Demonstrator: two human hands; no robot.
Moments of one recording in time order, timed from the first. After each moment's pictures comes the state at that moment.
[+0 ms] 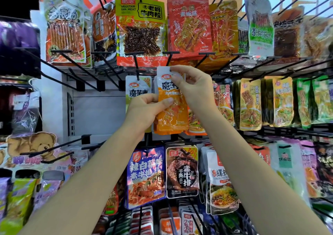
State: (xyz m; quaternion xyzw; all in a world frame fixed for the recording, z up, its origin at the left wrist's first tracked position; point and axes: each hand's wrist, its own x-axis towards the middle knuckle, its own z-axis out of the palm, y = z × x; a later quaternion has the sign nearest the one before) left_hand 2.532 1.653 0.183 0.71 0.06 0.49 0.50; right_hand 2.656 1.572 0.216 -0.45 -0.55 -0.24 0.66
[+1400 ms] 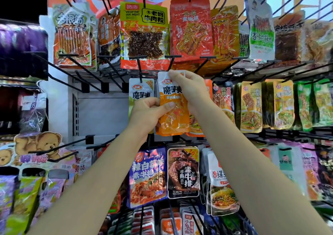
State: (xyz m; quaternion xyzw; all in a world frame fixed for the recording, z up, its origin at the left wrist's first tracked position) left_hand 2.533 1.654 0.179 0.72 0.09 0.51 0.47; right_hand 2.640 1.577 0.233 -0.43 -0.49 0.07 0.75
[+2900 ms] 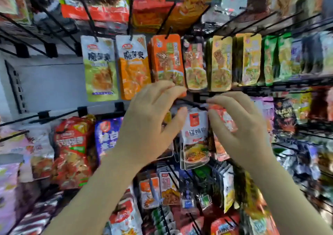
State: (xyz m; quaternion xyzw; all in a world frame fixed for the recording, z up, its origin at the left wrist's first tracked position) left_hand 2.538 1.591 0.089 0.83 -0.10 0.55 -0.04; right_hand 2.670 1.428 0.054 -0.60 -0.48 -0.48 0.43
